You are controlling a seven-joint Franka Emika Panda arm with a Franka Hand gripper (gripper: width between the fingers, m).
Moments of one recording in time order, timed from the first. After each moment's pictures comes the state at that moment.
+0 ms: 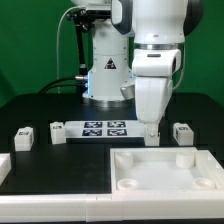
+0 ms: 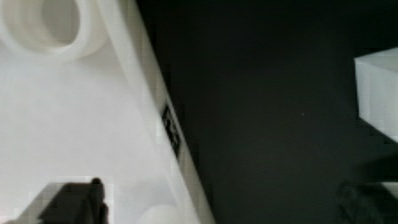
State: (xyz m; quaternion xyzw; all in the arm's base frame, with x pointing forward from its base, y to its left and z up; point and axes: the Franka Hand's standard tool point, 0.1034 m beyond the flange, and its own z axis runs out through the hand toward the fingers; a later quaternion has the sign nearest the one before) arm 0.475 0.075 0.055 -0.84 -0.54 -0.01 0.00
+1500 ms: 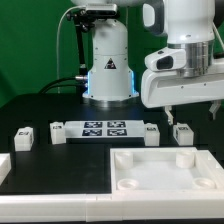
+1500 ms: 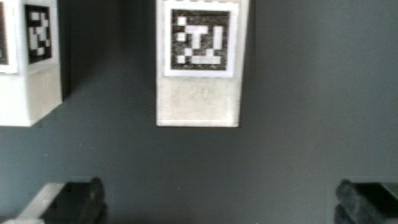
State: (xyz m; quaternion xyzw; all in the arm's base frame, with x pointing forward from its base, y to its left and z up) arm 0.418 0.157 0.053 -1.00 -0.03 0.01 0.04
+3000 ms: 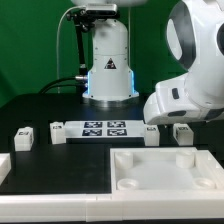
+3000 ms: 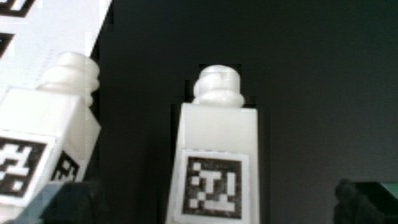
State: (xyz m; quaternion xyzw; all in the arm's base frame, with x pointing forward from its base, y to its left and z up) arm 0.388 0.155 0.028 -0.91 -0.05 0.41 0.00
